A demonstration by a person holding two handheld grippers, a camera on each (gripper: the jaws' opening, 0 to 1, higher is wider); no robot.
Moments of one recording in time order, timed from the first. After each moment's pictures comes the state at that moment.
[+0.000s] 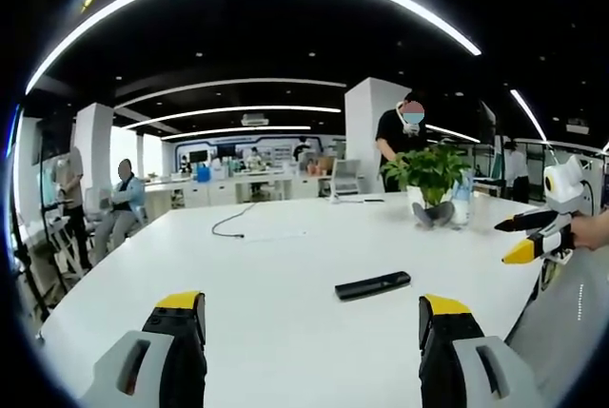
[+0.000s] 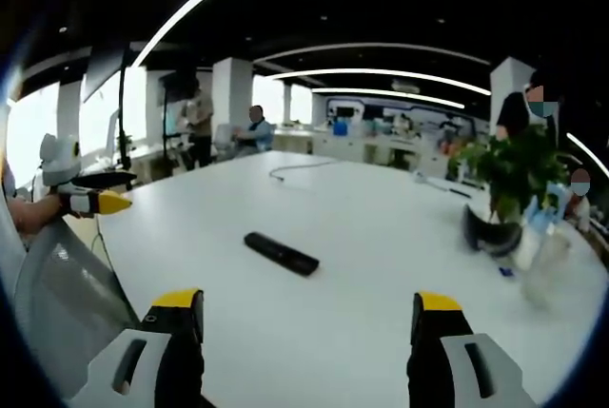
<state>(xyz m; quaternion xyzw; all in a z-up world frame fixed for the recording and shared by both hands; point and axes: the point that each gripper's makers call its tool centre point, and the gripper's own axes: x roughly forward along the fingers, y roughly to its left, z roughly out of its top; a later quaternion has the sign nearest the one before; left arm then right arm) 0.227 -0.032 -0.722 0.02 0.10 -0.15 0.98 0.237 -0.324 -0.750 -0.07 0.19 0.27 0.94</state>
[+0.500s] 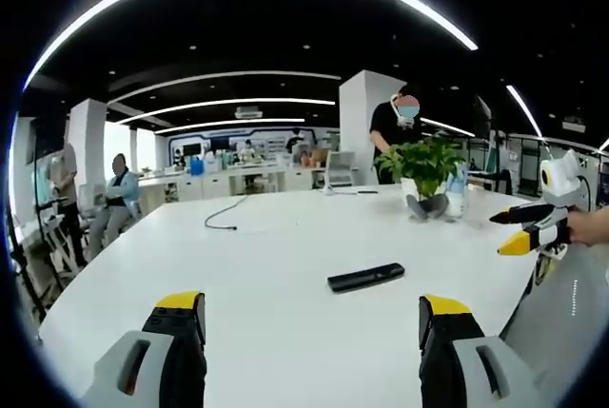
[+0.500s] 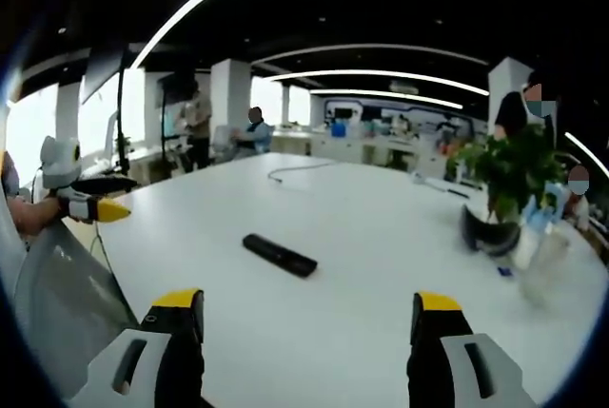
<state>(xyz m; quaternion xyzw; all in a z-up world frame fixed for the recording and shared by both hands) 0.227 -0.040 -0.731 0.03 0.12 -0.17 0.98 0.238 -0.327 -0.748 -0.07 0.18 0.26 0.95</state>
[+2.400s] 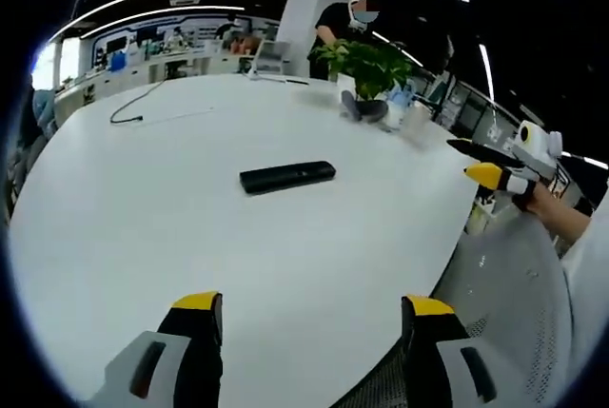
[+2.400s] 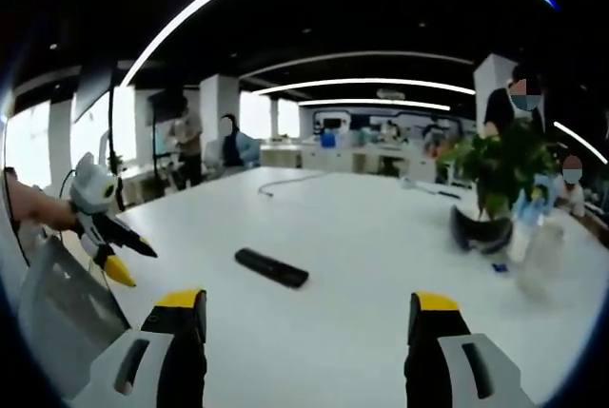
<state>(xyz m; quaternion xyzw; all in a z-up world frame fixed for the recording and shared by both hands) 0.219 -0.097 -0.813 0.00 0.38 -0.35 0.86 0.239 -0.338 -0.740 -0.04 0.16 0.24 0.96</state>
